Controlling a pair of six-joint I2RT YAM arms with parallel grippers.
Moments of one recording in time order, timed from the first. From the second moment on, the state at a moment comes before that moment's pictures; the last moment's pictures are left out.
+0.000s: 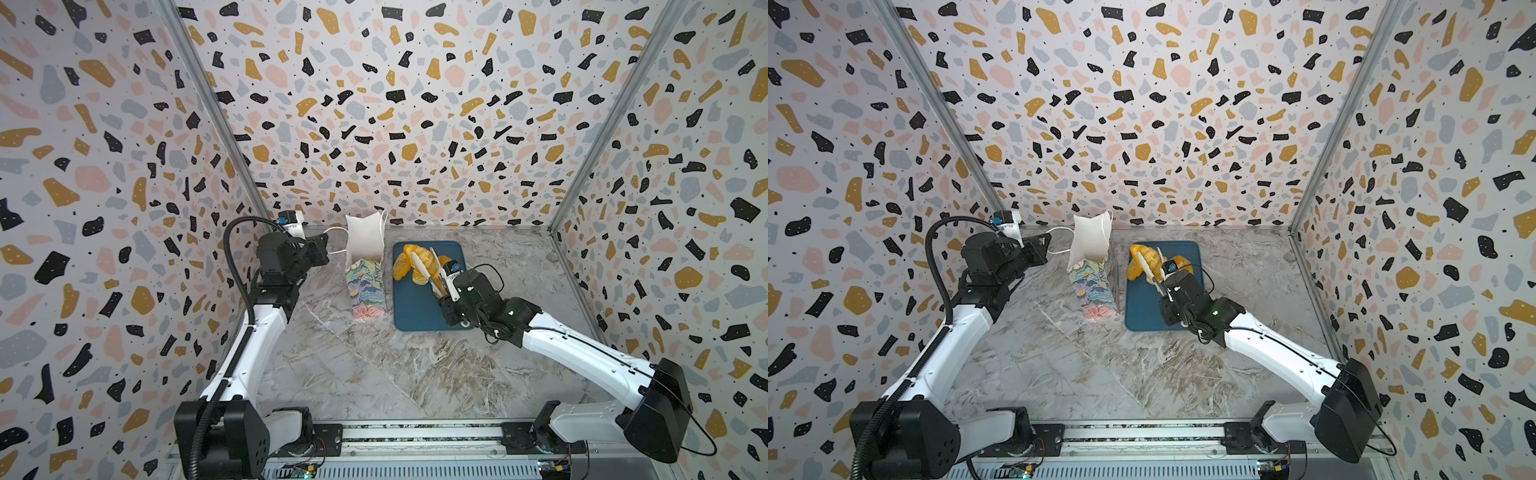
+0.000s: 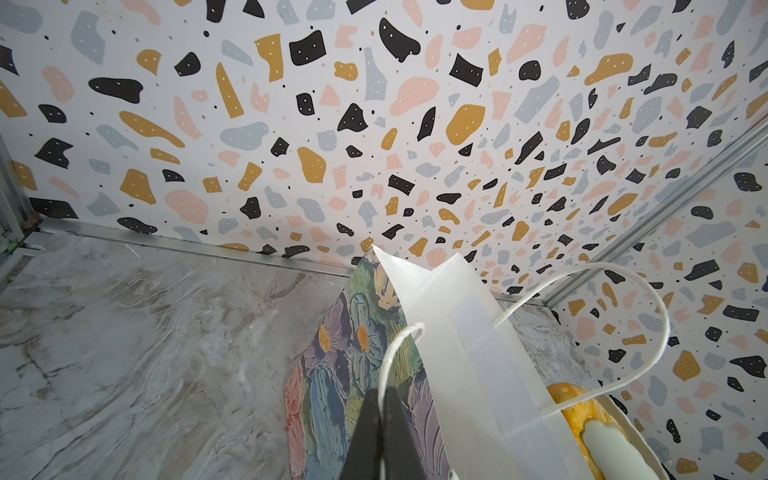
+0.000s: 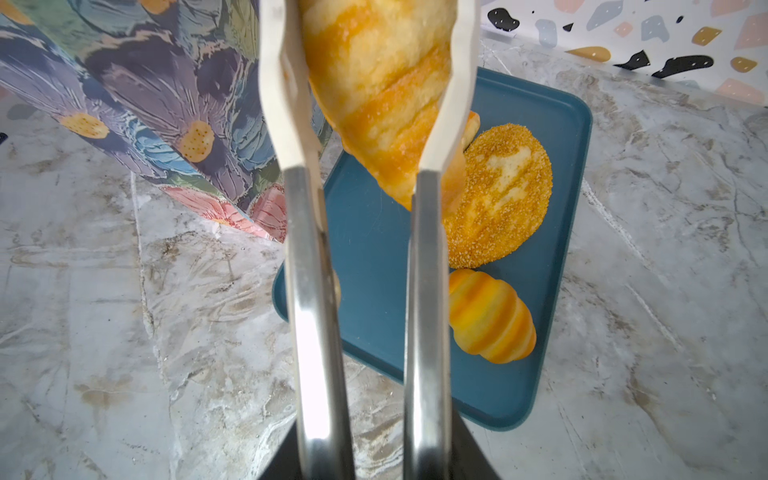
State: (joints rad) left arm 0.01 1.23 1.01 -0.01 0.36 -0.37; right arm 0.81 1.30 1.05 -0.48 0.20 0.26
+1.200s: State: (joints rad) left arm 0.01 1.22 1.01 0.04 0.40 -0.41; right arm 0.81 1.27 1.22 -0.33 0.16 0.30
